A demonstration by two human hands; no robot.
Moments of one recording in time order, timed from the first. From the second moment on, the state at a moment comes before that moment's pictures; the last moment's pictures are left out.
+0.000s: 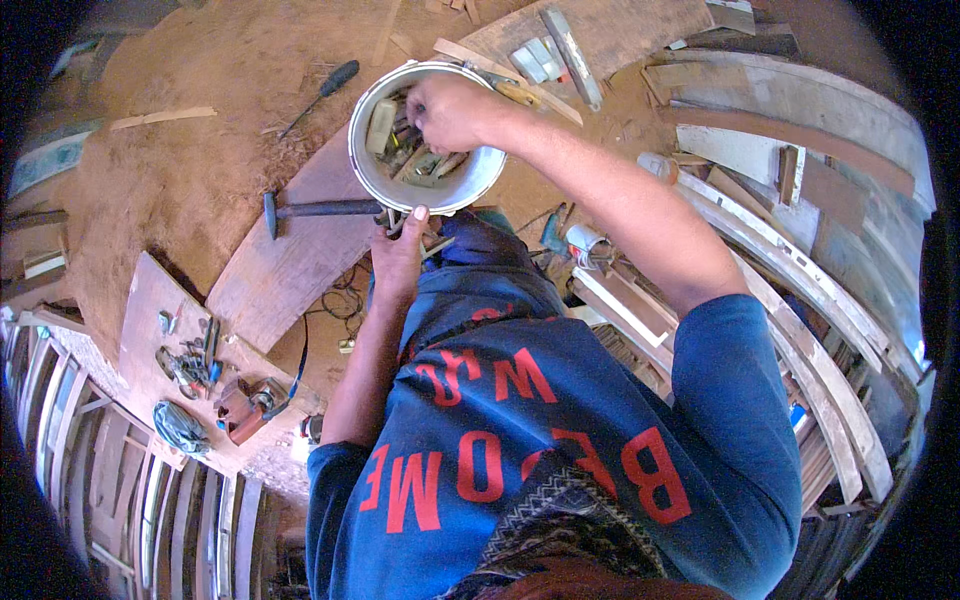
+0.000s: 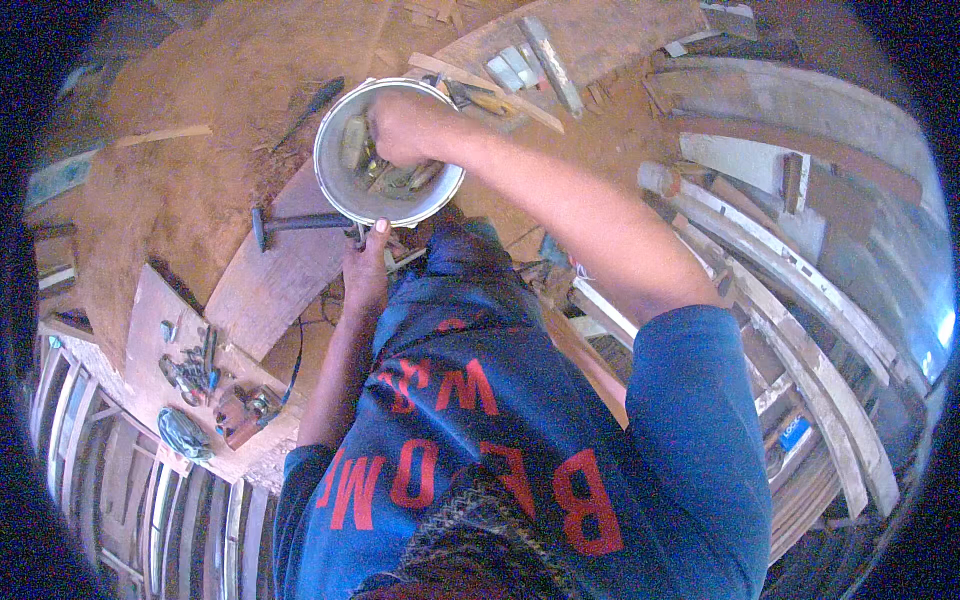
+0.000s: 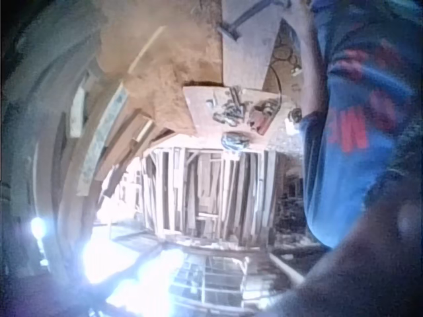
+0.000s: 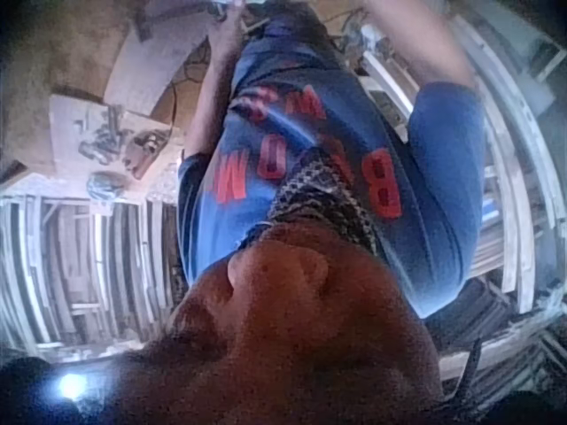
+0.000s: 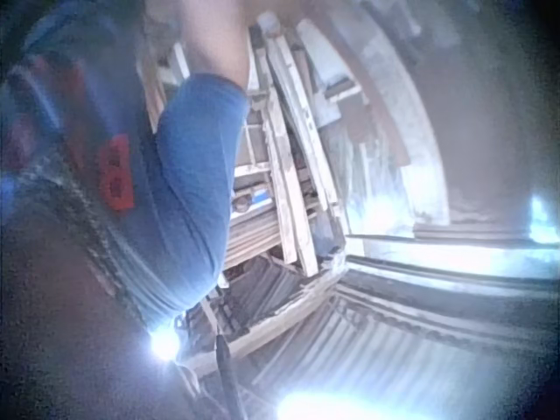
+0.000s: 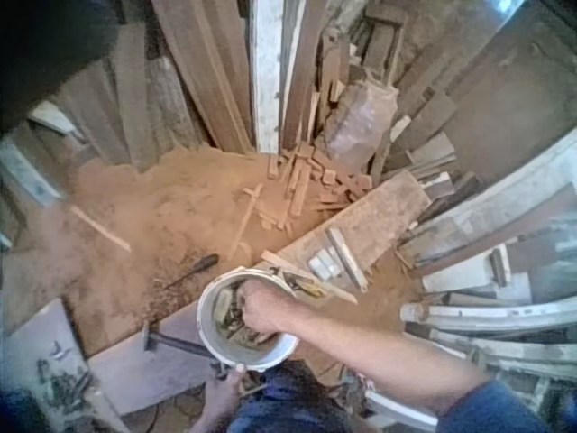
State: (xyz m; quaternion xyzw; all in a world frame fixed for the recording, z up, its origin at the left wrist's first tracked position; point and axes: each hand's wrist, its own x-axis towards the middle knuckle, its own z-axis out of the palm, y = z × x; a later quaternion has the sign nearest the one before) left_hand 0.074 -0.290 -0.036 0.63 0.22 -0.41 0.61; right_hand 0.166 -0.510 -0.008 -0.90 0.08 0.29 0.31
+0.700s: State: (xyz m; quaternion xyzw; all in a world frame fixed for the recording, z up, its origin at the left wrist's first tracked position) left_hand 0.075 -0.293 -0.035 0.62 0.21 -0.40 0.64; right_hand 0.165 -0.516 -0.005 -0.92 -0.19 0.33 0.14
